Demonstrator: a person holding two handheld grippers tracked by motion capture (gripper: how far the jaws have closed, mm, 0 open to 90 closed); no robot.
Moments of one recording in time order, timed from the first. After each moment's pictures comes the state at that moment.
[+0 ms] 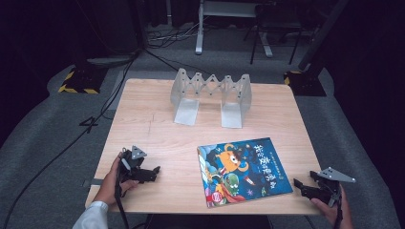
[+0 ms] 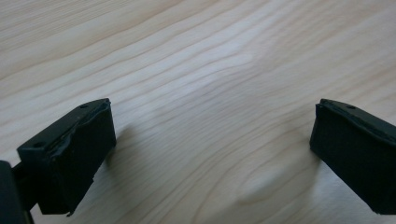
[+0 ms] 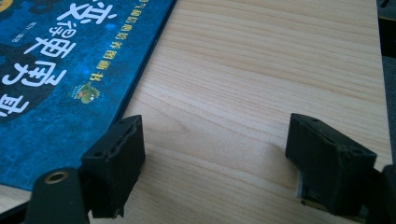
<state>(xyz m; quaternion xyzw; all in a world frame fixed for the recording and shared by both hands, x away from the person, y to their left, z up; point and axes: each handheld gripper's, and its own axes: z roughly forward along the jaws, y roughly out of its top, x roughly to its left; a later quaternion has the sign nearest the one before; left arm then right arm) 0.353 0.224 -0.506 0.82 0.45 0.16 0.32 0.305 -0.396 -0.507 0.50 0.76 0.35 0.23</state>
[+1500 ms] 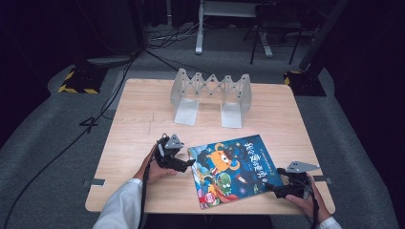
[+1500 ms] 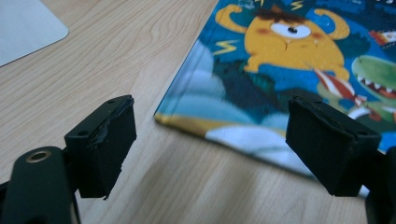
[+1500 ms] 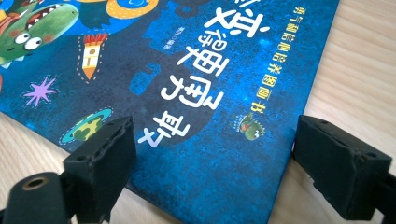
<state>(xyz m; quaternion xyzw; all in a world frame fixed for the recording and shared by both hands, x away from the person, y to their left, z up) 0.403 0.132 -0.488 0.86 0.29 0.09 0.41 0.330 -0.310 -0.500 0.38 0.84 0.37 0.12</state>
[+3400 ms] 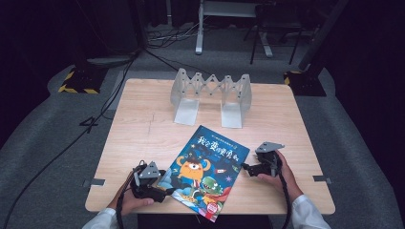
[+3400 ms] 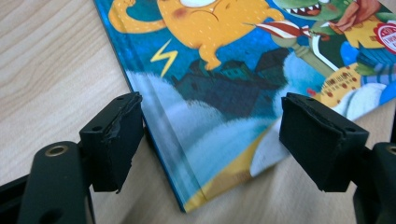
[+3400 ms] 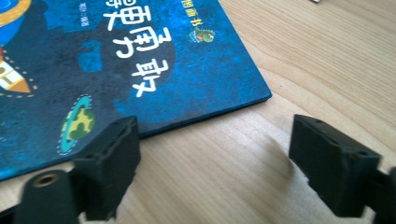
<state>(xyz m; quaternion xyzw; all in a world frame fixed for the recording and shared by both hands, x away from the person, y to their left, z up) 0.310 0.196 -0.504 0.87 0.29 0.06 0.39 0.391 -0.235 -0.497 0.37 0.85 0.33 0.17</state>
